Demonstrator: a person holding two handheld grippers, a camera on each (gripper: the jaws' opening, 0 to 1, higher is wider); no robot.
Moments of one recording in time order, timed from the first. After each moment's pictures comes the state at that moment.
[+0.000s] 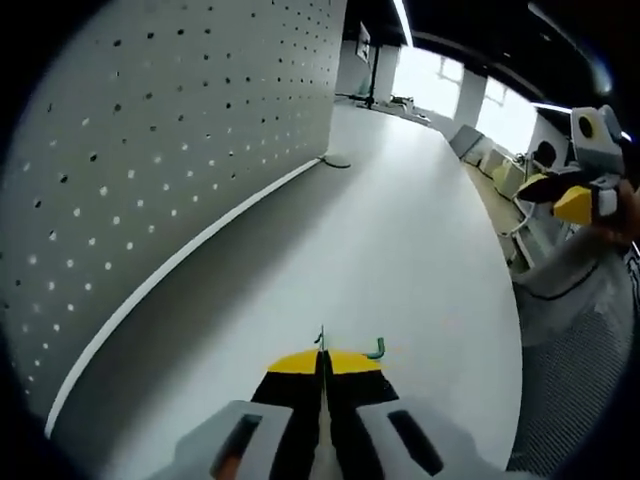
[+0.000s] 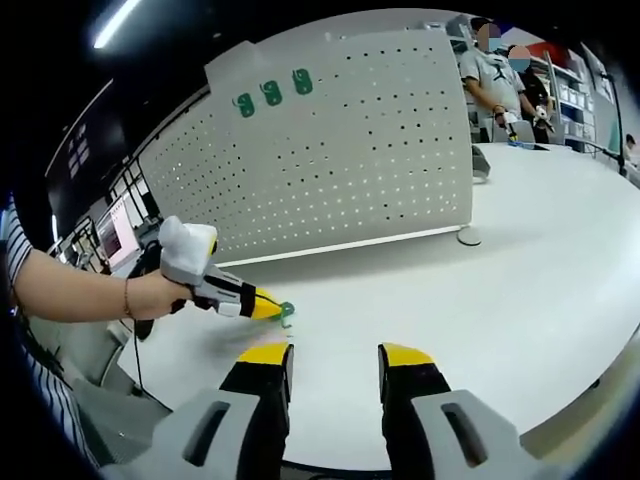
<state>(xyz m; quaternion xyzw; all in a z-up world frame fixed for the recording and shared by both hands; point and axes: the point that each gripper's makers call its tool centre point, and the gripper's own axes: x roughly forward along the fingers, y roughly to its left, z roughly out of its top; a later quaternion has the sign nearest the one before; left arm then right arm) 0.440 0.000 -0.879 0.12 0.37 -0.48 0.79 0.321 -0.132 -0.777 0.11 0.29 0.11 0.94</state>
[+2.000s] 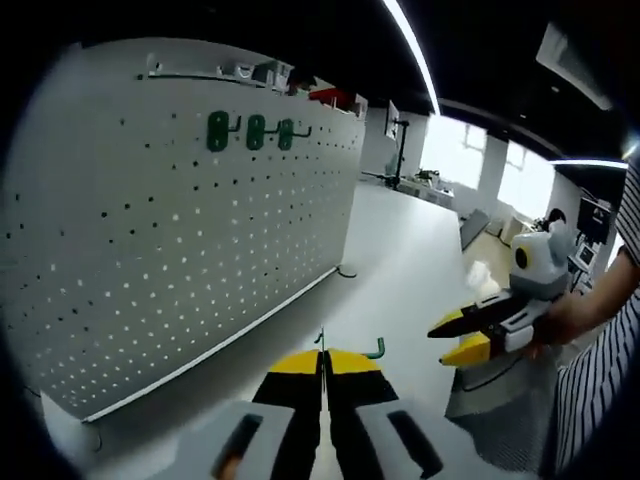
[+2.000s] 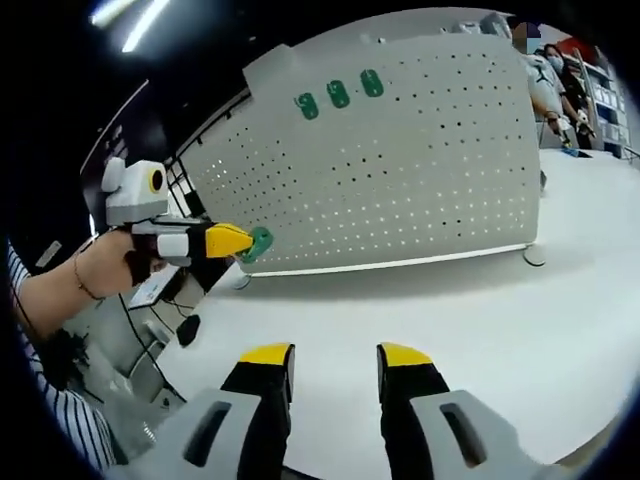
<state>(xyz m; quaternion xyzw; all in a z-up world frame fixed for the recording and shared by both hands) 0.412 0.056 -0.695 0.04 0.25 -0.43 0.87 0.340 -0.046 -0.741 0.13 0.26 0.22 0.93</state>
